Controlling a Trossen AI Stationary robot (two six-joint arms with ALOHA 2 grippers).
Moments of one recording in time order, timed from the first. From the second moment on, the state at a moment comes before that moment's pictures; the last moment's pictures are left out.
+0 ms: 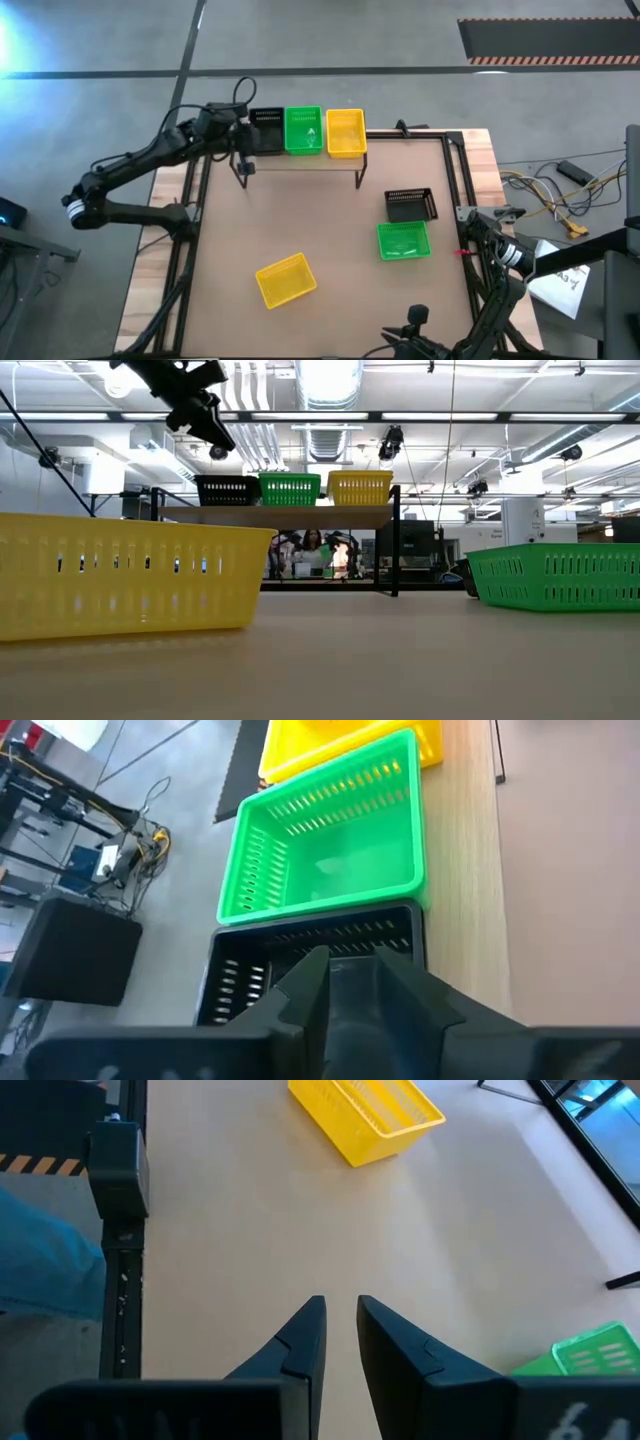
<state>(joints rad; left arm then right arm) 0.57 1.06 1.09 -0.59 -0.06 0.70 1.07 2.13 1.75 -1.16 0.89 1.12</state>
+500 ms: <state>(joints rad) 0.44 1.01 1.11 -0.68 -0.06 0.60 1.07 2.13 1.75 -1.17 0.90 1.12</state>
